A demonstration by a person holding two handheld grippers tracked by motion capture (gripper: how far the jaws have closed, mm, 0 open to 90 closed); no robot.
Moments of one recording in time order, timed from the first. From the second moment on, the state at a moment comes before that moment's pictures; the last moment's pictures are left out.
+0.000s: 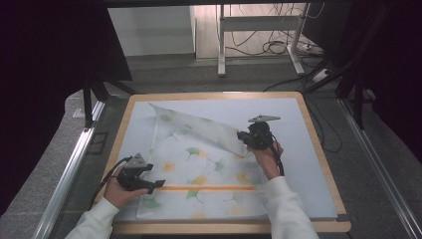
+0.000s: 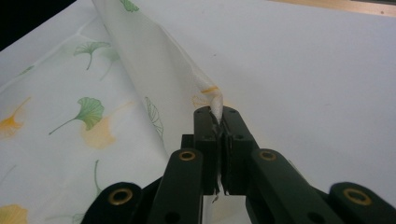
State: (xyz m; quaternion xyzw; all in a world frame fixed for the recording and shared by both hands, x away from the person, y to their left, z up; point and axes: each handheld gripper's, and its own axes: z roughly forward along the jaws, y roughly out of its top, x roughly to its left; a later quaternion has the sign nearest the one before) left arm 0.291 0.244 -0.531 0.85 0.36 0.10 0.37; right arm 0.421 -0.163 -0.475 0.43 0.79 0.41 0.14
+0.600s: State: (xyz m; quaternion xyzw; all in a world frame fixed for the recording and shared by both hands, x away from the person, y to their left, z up) left arm 0.293 0.245 -0.532 0.85 0.37 0.10 0.37; right arm 0.464 -0.182 -0.482 0.47 0.77 0.42 0.13
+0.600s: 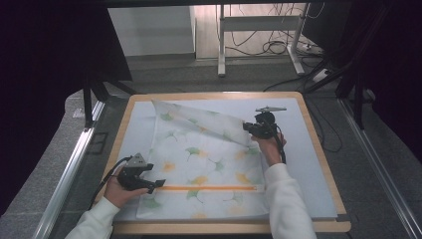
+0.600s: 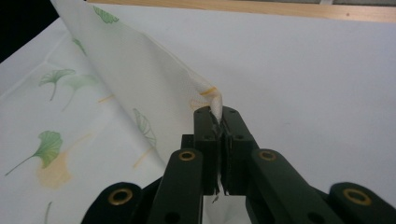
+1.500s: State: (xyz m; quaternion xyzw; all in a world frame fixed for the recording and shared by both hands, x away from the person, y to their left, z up) left arm 0.293 0.246 -0.532 0.85 0.37 0.10 0.37; right arm 0.444 -0.190 -0.454 0.46 0.76 0.42 0.18
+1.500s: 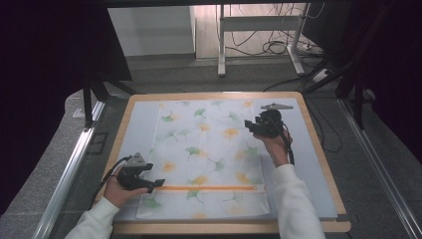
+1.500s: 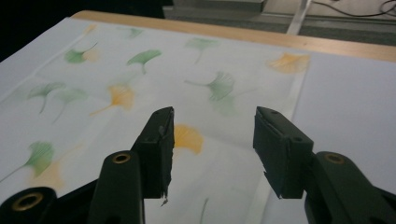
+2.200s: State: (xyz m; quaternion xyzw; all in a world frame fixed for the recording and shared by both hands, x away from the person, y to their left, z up) left arm 0.289 0.238 -0.528 0.85 0.35 0.12 0.38; right arm 0.362 -0.200 -0.466 0.39 0.81 0.42 0.12
